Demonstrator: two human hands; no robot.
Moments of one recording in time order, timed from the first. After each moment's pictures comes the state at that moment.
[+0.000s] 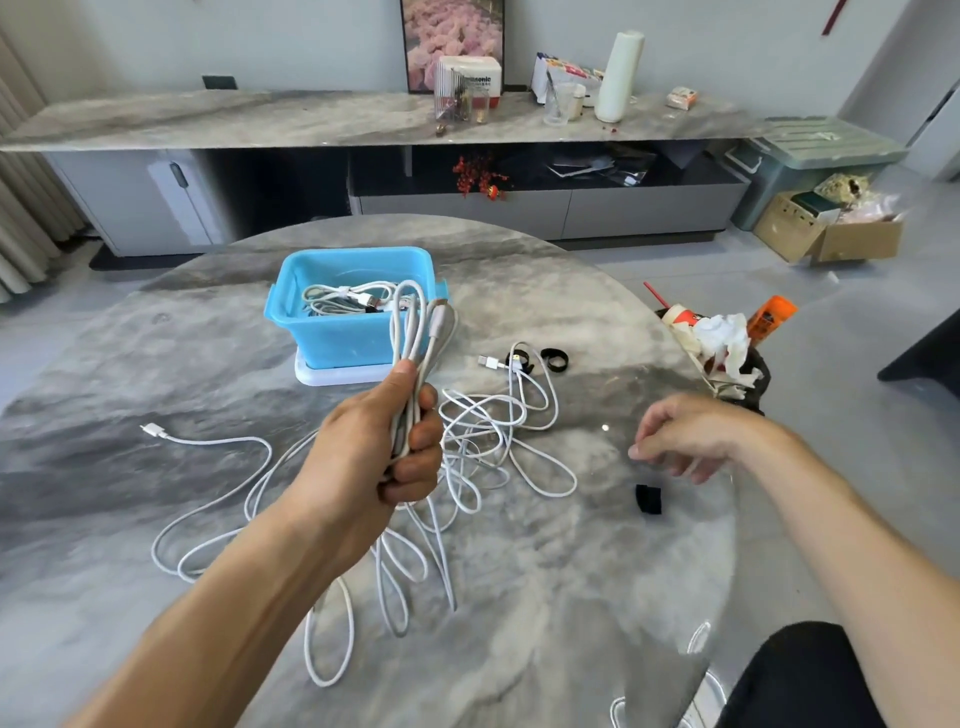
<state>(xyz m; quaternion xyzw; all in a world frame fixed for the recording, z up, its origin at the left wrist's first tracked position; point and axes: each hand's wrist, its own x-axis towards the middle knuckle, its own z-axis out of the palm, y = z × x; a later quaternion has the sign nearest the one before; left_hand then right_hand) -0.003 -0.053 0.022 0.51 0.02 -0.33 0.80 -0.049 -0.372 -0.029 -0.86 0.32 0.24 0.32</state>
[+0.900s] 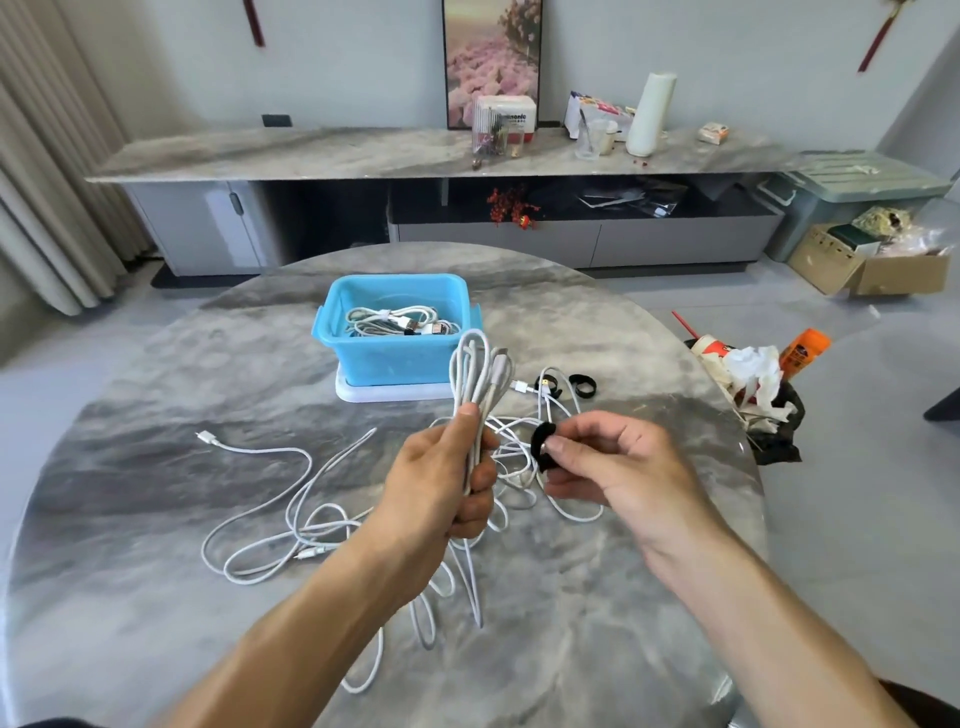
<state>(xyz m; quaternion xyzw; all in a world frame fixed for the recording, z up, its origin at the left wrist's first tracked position) -0.022 -0.064 0.010 0.58 -0.01 -0.28 0.76 -0.077 -0.220 0.016 -0.66 0.20 -0.06 0.73</state>
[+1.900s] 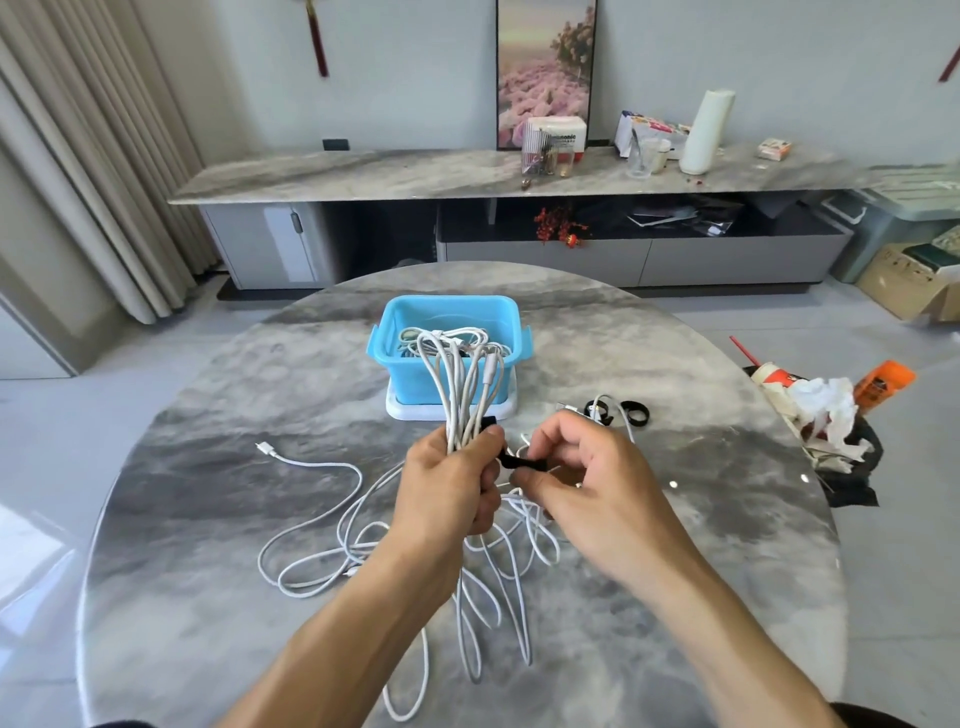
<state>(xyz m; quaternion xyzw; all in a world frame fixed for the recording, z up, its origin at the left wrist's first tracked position) 0.000 -0.046 0.011 0.61 0.04 -0.16 0.78 -0.049 -0.176 0.022 -0.84 0.06 -0.08 0.54</state>
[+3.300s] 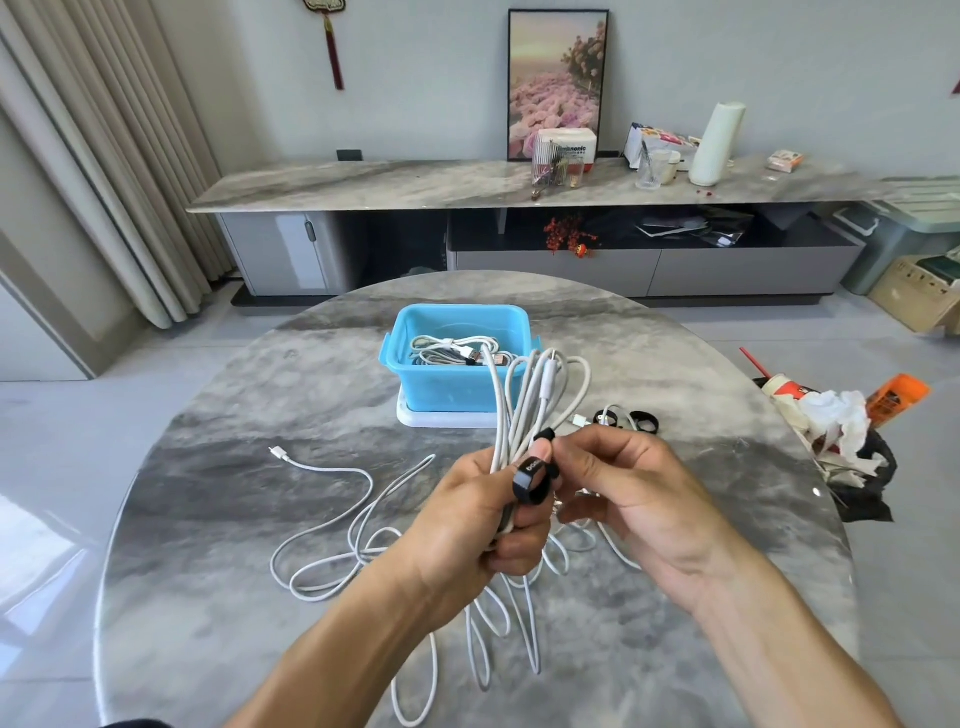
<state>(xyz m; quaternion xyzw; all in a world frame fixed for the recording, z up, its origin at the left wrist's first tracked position) -0.013 -0.036 0.024 0.51 -0.11 -0.34 0.78 -0.047 -0.194 0.028 -0.63 0.04 0.03 0.77</state>
